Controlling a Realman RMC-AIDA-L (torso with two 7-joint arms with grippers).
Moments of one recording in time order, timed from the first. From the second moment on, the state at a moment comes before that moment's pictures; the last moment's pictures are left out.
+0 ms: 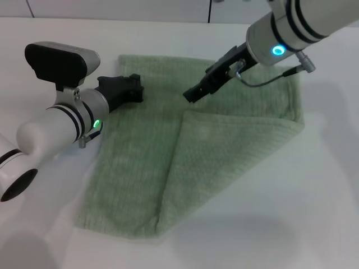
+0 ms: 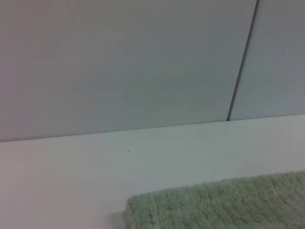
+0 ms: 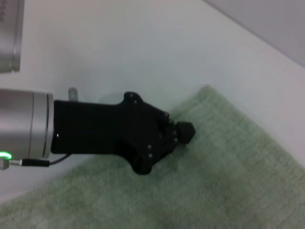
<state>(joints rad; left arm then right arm) -0.67 -2.07 -1.05 -0.32 2.88 0.40 -0.53 0.97 2.08 -1.43 -0.86 0.75 1.17 -0.68</state>
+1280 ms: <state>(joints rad) -0.66 -2.07 -1.02 -0.32 2.89 0.40 -0.55 1.02 2.09 -1.61 -0.66 0.90 1.01 -0.76</state>
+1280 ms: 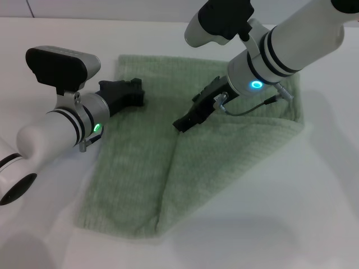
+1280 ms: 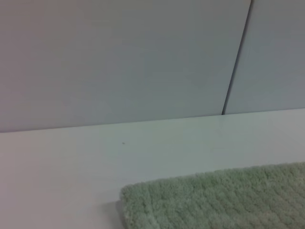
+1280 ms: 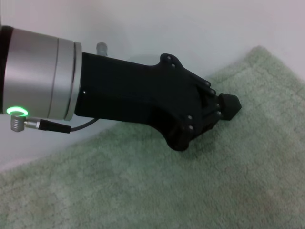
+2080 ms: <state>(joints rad) -0.66 -2.07 -1.03 -0.32 2.89 0.40 -0.55 1.05 2.09 -1.66 -0.60 0.92 0.97 -0.77</state>
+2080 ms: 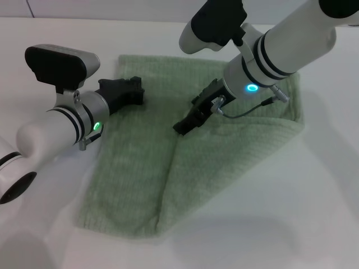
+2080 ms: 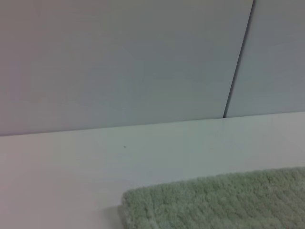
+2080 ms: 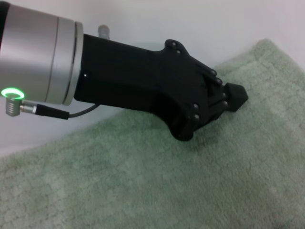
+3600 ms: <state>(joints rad) -0.65 -2.07 -1.02 -0.33 2.88 0.40 -0.55 1.07 2.09 -1.73 -0.57 0.98 0.94 -0.75</state>
